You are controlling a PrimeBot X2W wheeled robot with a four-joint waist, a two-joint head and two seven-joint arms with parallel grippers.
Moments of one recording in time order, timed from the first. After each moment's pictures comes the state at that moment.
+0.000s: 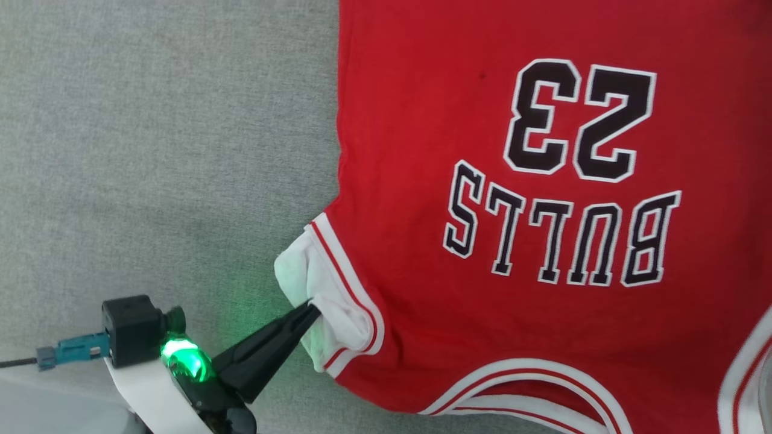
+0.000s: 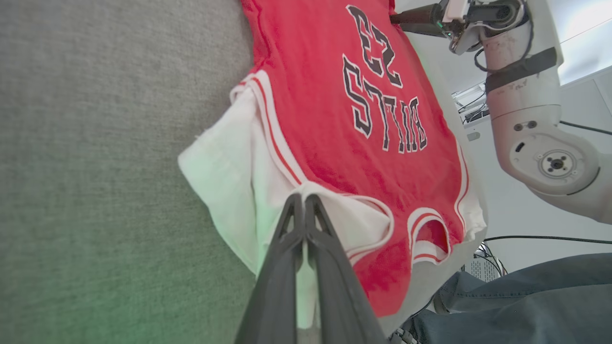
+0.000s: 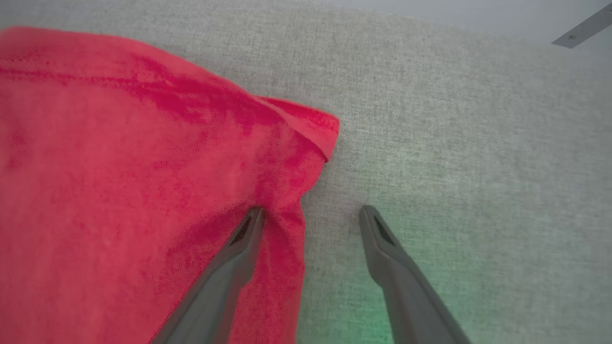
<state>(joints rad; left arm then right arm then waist) -0.33 0.92 -0.92 -0.30 -1.26 -0.13 -0.26 -0.99 -0.23 -0.20 0.21 0.02 0.13 1.08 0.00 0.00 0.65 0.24</state>
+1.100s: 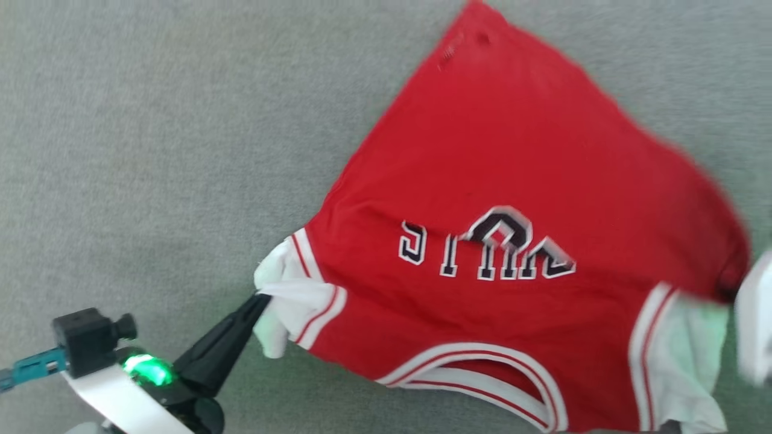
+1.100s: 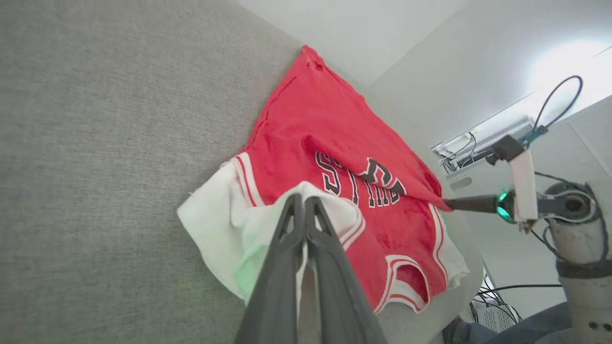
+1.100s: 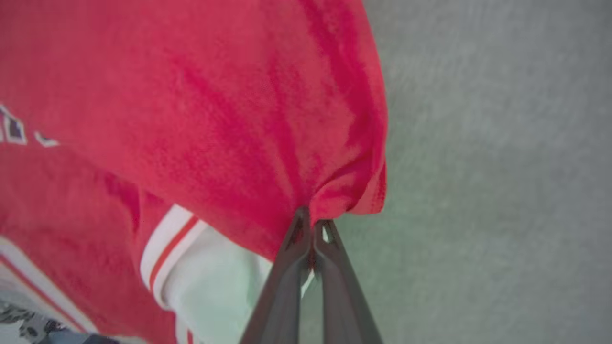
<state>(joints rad) -0.16 0.85 -0.69 -0.24 -1.26 -0.13 -0.26 -0.21 -0.32 -0.21 -0.37 0.37 0.13 1.35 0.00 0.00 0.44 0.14</state>
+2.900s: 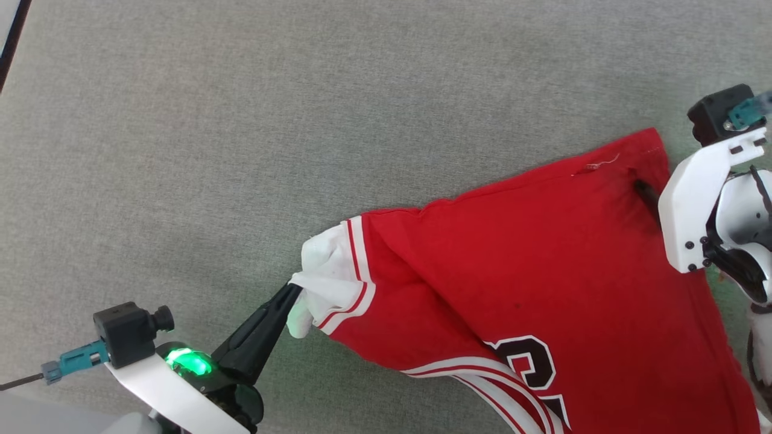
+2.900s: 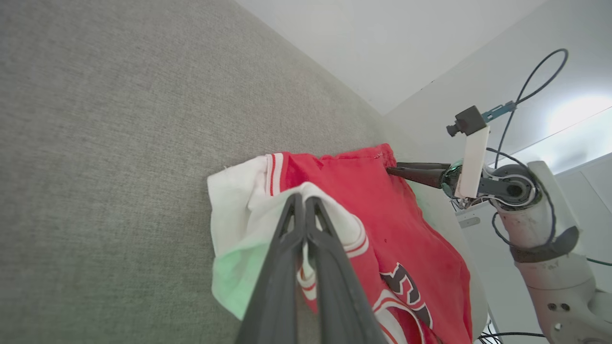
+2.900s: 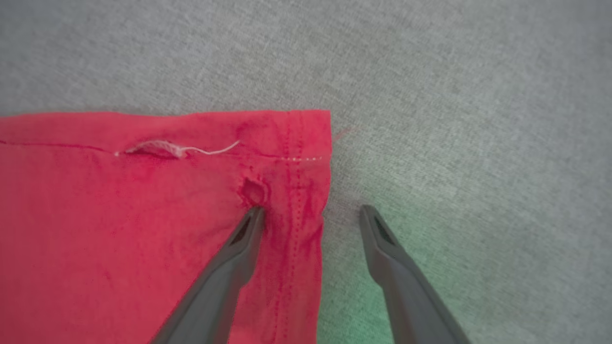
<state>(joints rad) -0.18 0.71 -0.70 -0.17 -1.26 -0.13 -0.26 -0.50 -0.37 0.08 -0.01 0.28 0.13 0.99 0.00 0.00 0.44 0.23</state>
